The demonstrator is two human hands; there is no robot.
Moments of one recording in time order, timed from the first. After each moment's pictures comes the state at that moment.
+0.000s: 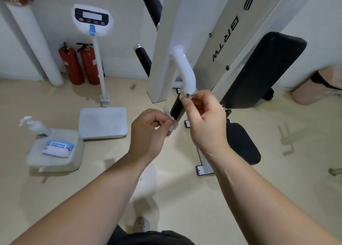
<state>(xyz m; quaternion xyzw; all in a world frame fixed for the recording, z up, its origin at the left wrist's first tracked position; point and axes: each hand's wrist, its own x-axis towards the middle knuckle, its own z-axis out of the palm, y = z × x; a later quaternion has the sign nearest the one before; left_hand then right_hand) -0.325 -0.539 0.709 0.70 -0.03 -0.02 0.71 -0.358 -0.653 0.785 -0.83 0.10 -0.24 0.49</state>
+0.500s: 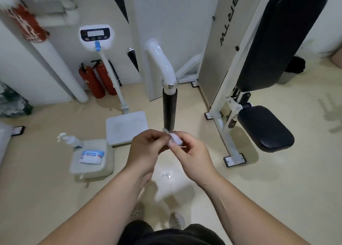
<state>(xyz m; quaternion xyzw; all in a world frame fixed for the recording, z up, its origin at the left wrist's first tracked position) -0.360 -0.528 0.702 0.67 0.08 -0.20 0.71 -0.418 -0.653 0.687 -0.75 0.14 -0.05 0.65</state>
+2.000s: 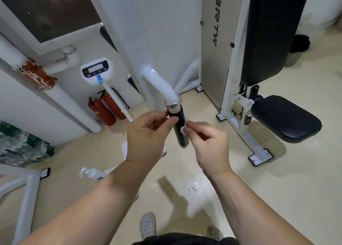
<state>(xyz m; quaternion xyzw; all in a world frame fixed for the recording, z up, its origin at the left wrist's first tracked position) -0.295 -0.532 0.761 0.76 -0.14 -0.02 0.63 -0.364 -0.649 0.703 -0.60 0.21 -0.29 0.72</state>
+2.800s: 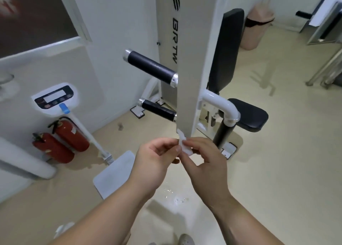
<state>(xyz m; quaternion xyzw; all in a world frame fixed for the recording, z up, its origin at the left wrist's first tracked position) -0.185 -0.413 0.772 0.63 -0.25 -0.36 0.64 -0.297 -0.492 0.747 -0.74 0.30 -0.44 0.41</state>
